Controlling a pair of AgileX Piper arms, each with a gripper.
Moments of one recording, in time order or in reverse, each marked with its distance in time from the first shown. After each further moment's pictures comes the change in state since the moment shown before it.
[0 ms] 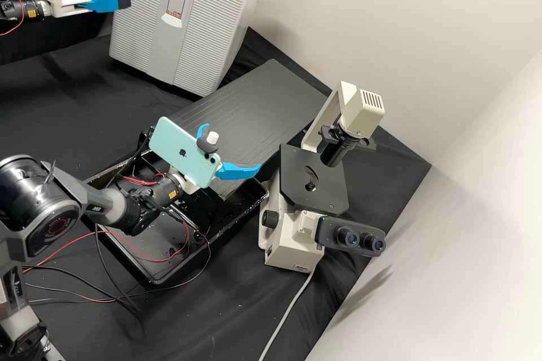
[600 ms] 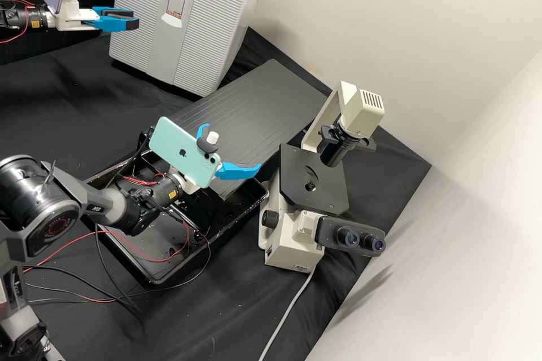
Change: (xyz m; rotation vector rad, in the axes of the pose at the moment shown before) left arm -0.001 -0.023 0.016 0.072 -0.094 -0.121; right arm 0.000 0.000 0.000 0.000 0.000 0.000
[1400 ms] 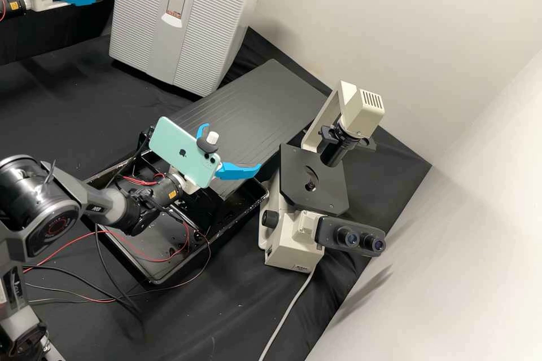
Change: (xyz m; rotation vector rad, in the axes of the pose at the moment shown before) left arm -0.043 0.037 -0.028 0.019 0.341 0.166; right arm 0.000 0.000 0.000 0.000 0.000 0.000
